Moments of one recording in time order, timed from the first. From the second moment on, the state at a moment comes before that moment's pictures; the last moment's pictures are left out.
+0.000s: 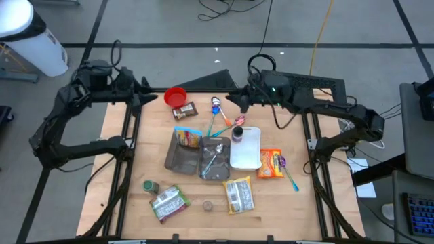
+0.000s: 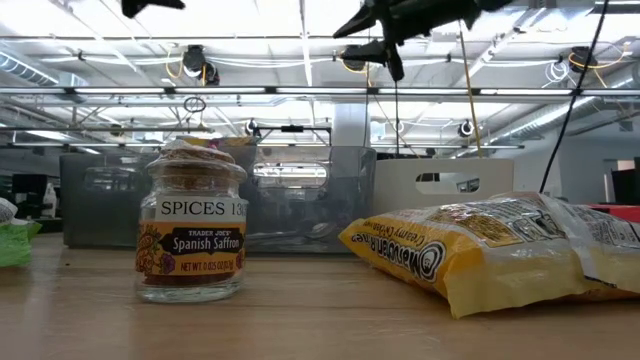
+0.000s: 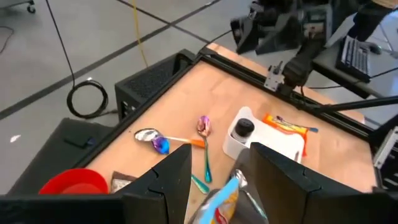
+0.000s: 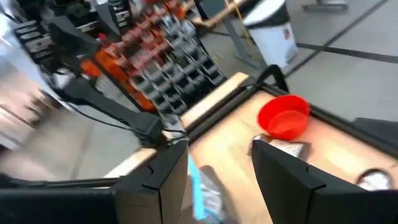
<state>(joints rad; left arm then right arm) 0.72 0.88 1.34 -0.92 0.36 -0.09 -0.41 1.38 1.18 -0.01 -0.18 0.53</state>
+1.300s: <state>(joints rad) 0.67 1.02 1.21 -0.54 0.44 -0.21 -0.50 2.11 1.75 -0.75 -0.25 0.37</state>
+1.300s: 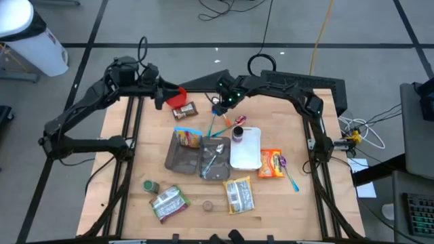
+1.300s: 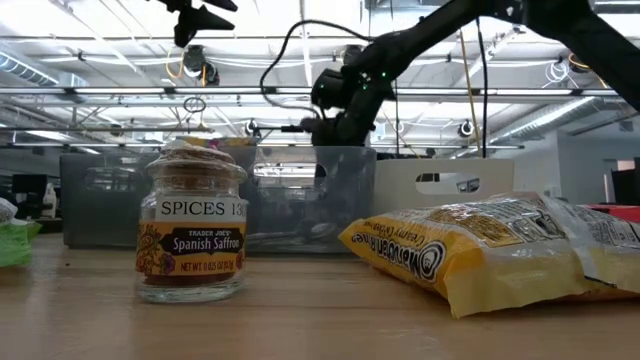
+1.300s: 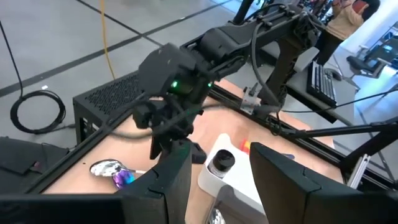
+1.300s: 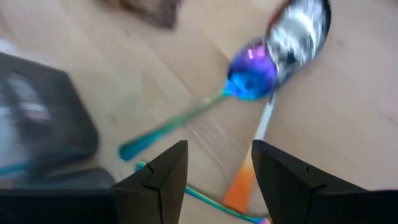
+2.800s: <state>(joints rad) 0.64 1.05 1.21 -0.52 0.43 -0.18 -0.46 2.22 1.71 -0.75 -0.05 0.43</state>
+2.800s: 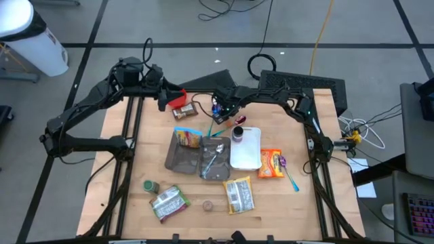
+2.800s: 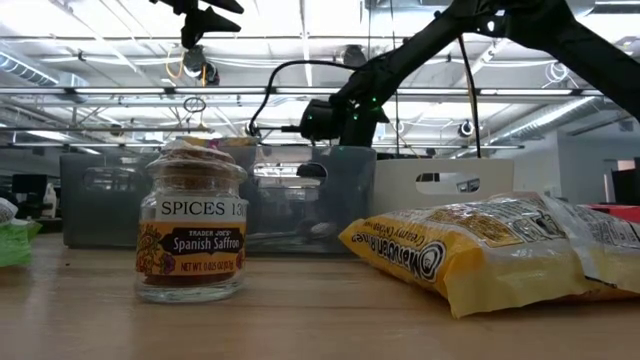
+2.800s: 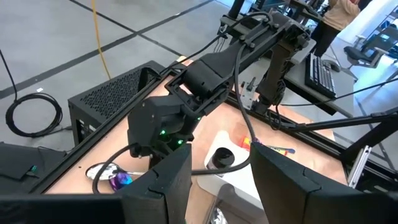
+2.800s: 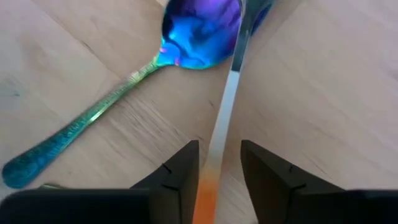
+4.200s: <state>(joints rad) 0.64 1.05 1.21 -0.55 0.43 -0.18 -0.48 2.03 1.71 -0.65 -0.03 0.38</state>
